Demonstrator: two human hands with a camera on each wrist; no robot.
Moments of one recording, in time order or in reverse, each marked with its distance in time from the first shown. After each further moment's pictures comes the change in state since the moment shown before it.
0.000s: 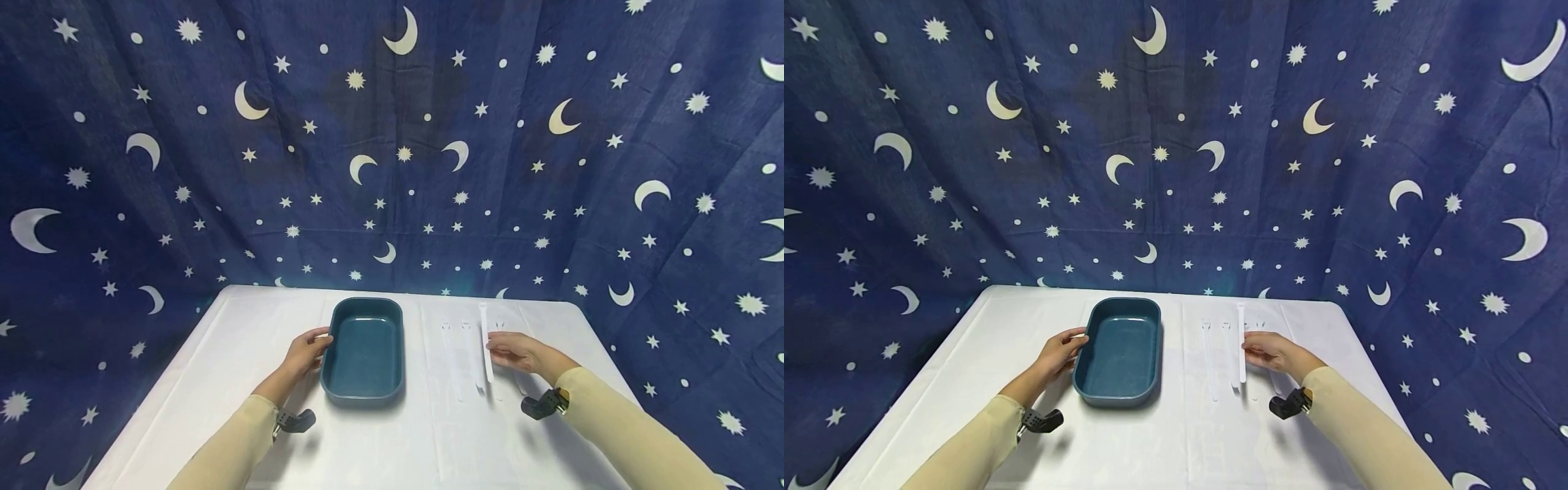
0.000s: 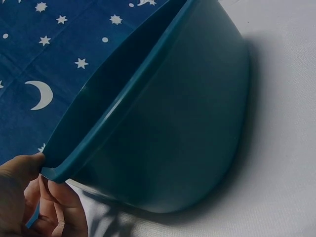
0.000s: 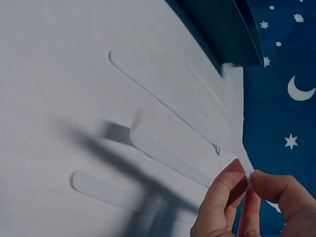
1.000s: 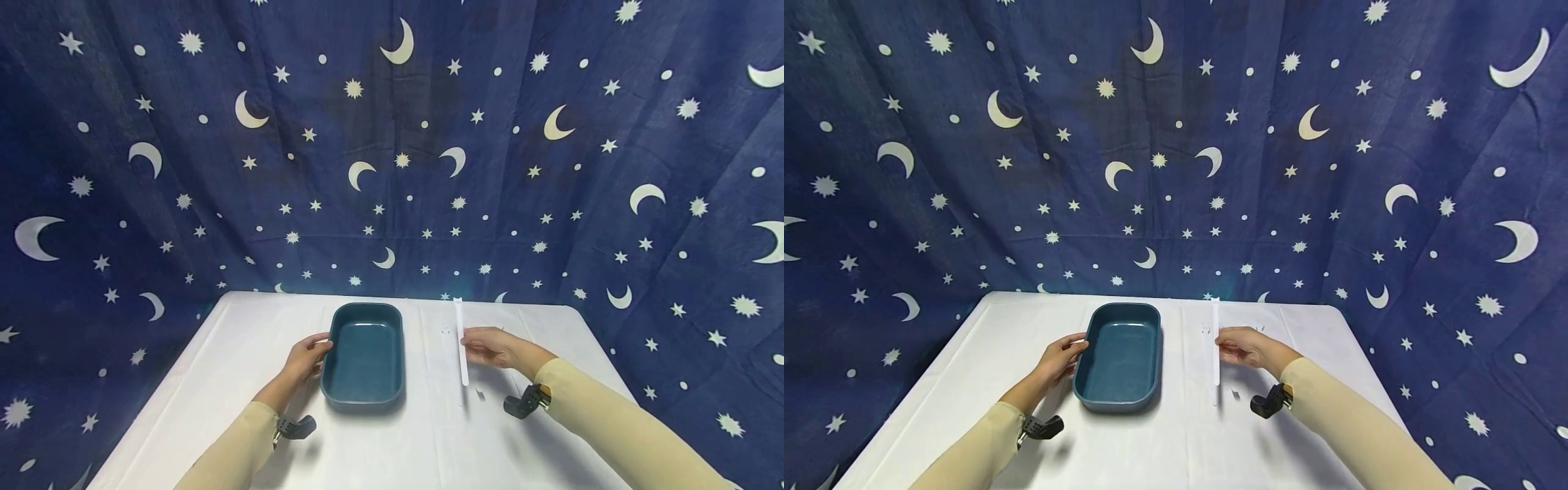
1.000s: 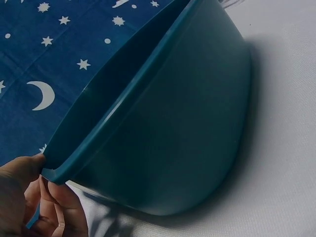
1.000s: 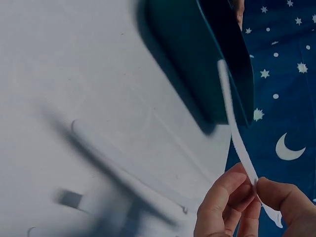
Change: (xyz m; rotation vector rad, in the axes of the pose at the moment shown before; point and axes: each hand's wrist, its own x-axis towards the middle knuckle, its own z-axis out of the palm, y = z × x) left_hand -0.002 -0.002 0.002 -0.010 0.005 0.016; right_hand -0.007 -0.014 0.053 -0.026 -0.049 -0.020
